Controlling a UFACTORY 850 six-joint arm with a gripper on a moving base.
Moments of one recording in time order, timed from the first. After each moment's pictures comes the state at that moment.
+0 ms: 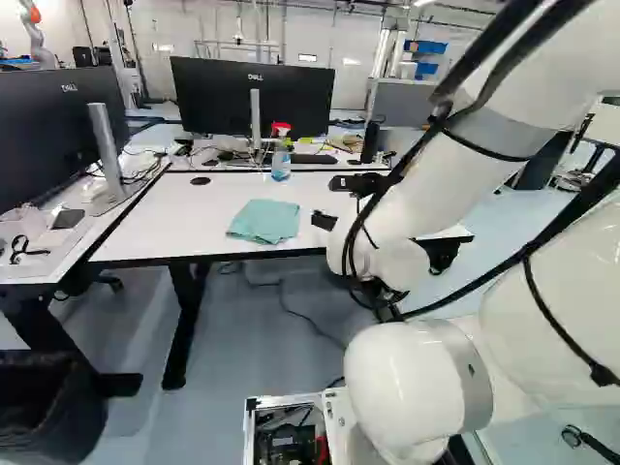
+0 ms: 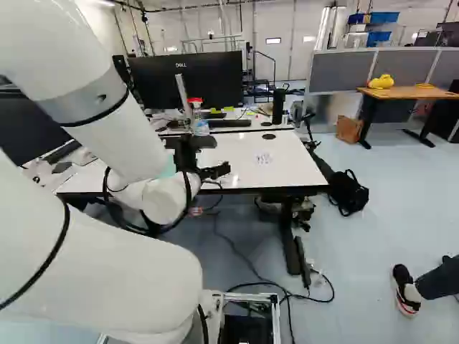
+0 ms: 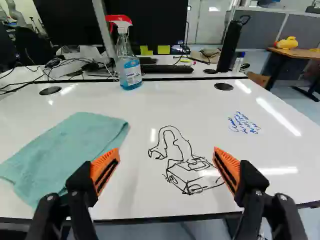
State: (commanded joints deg) arm 0.0 16.0 -5.0 0.0 50.0 0.0
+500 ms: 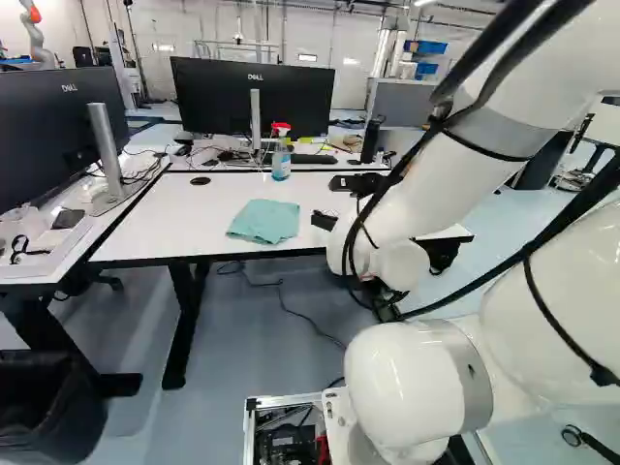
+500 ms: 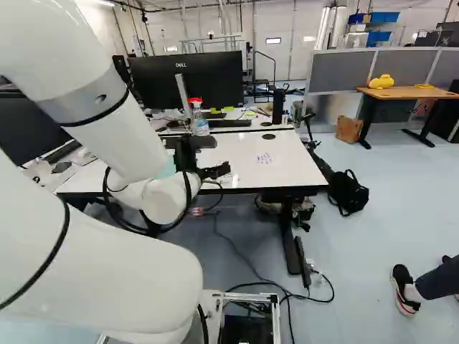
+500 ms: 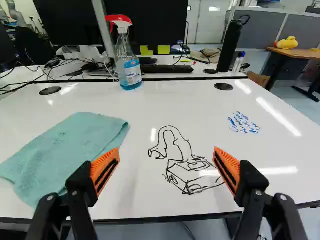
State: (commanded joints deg) arm 0.0 16.2 -5.1 0.0 50.0 0.0
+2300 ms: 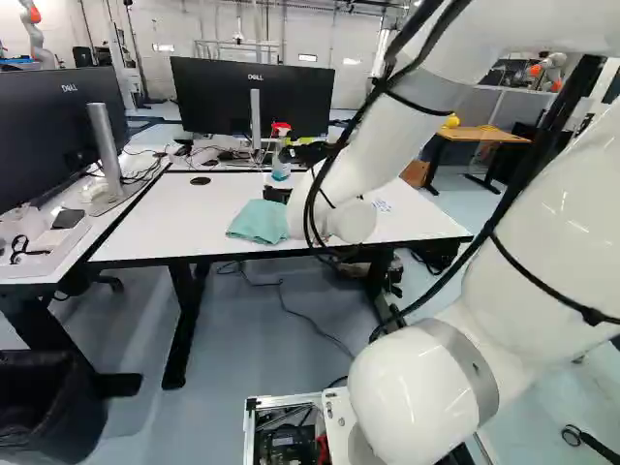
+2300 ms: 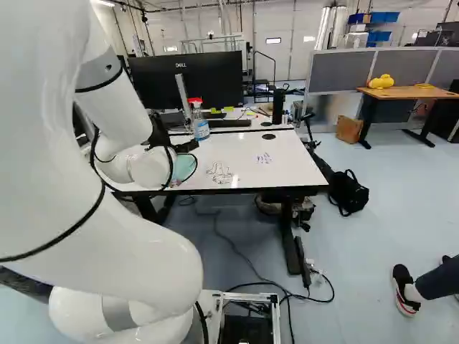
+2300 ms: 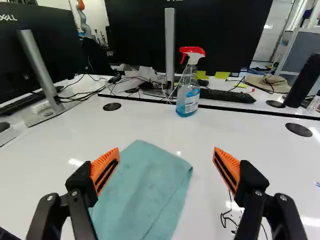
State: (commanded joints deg) arm 16.8 5.4 -19.9 0.0 50.0 0.0
